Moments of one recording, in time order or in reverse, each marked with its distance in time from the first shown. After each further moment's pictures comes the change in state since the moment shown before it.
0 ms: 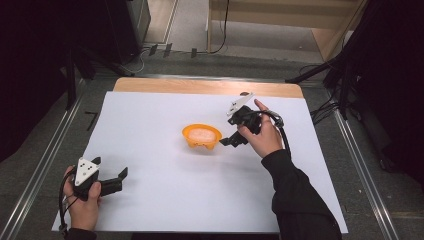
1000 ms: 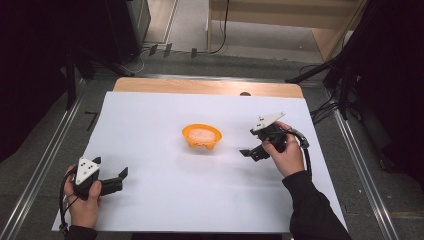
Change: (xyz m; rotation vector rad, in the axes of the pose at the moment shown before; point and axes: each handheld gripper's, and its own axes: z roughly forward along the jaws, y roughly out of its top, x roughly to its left) left arm 0.000 0.001 0.001 0.012 0.001 -0.007; right arm 0.014 -0.075 -0.030 -0.079 -0.116 0.067
